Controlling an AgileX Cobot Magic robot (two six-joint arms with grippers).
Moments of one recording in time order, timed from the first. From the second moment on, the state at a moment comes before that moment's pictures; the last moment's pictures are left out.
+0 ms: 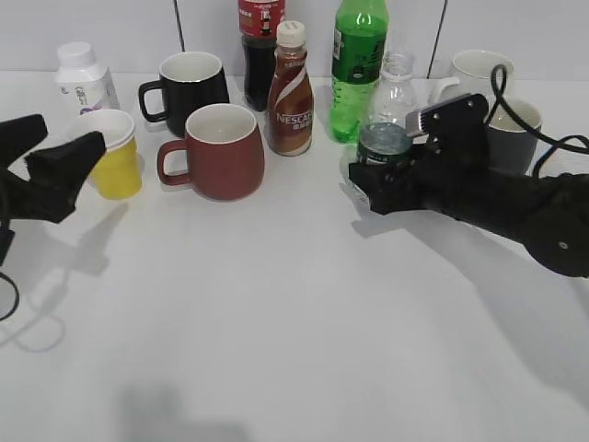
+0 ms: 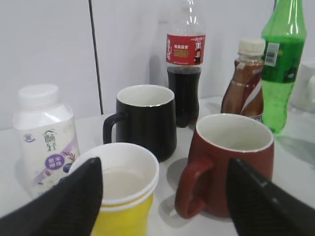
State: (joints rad) left arm -0.18 1.52 -0.30 0.29 -1.10 -0.11; right arm 0.31 2.01 -0.77 -0.42 -0.89 0.24
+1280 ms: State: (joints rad) left arm -0.18 1.16 -0.44 0.35 -0.37 -0.36; right arm 0.31 1.83 -0.77 -0.62 -0.47 0.56
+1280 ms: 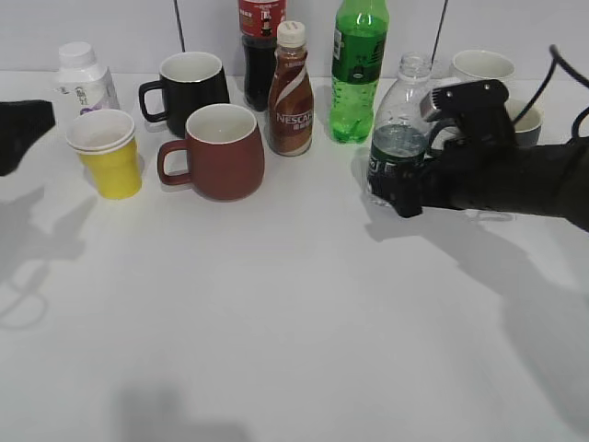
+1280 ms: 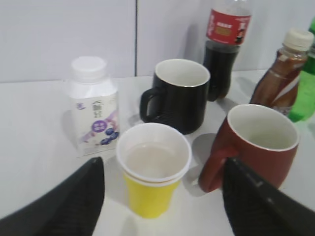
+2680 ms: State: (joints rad) left arm -0.18 0.69 -0.85 0.00 1.17 -0.21; right arm 0.45 1.44 -0.74 -0.68 0.34 0.67
